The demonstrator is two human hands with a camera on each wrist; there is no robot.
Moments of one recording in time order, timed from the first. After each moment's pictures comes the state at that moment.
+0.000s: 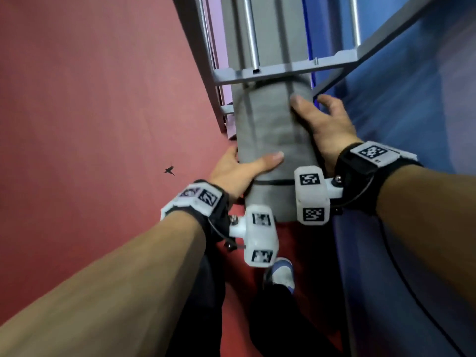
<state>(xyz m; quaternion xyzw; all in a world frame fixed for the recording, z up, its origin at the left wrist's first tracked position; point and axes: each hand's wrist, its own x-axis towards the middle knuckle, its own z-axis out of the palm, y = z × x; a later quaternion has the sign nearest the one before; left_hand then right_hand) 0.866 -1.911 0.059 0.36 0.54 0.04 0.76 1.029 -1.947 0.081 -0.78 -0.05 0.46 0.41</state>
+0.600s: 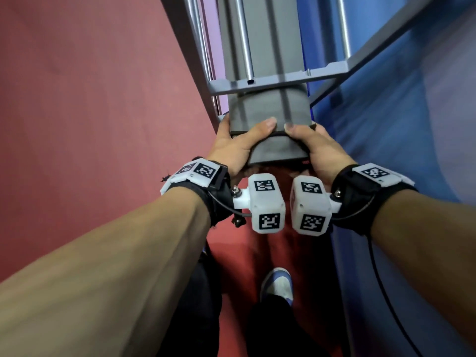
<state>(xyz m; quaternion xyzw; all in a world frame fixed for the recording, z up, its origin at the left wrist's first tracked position) 0.895 -1.883 0.063 0.30 0.55 0.14 0.77 1.018 -1.961 0.093 -0.63 0.10 0.56 0.52</state>
